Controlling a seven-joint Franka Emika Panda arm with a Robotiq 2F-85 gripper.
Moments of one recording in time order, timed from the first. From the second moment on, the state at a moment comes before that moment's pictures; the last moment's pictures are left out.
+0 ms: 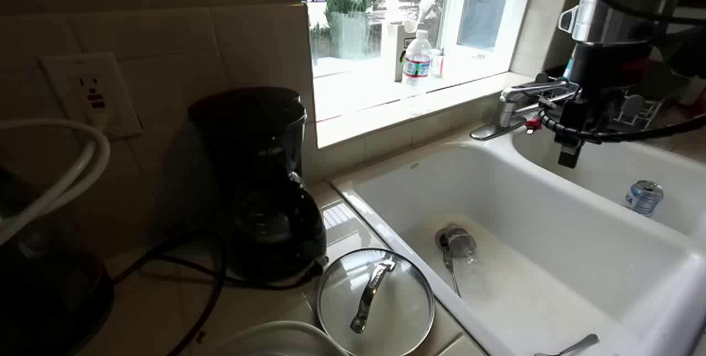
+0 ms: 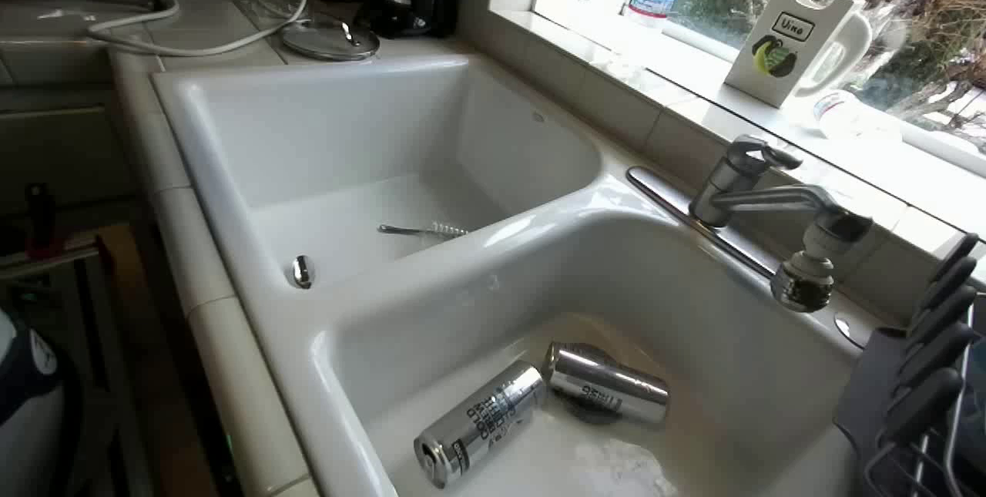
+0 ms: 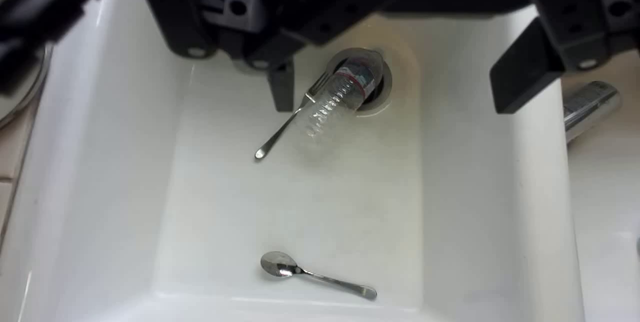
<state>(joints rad) 0.07 -0.39 0.20 -2.29 -0.02 1.80 0.22</state>
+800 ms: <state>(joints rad) 0.09 -0.33 0.25 -2.21 -0.02 1.78 0.29</state>
